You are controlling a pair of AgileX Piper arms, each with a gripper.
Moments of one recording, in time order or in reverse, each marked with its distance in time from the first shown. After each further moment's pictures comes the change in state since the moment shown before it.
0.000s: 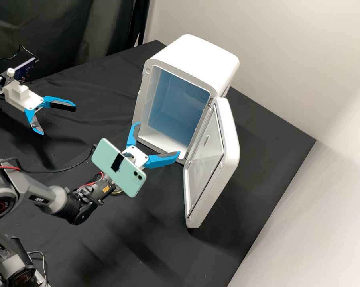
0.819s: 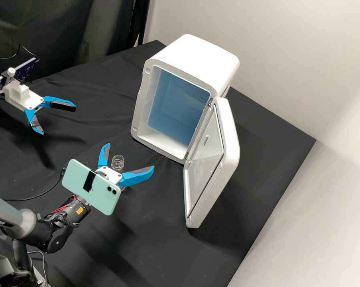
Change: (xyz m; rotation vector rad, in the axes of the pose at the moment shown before) left arm -0.002 -0.001 -0.003 -0.013 0.002 -0.009; right arm -0.069 -0.009 0.009 -0.128 0.023 -0.173
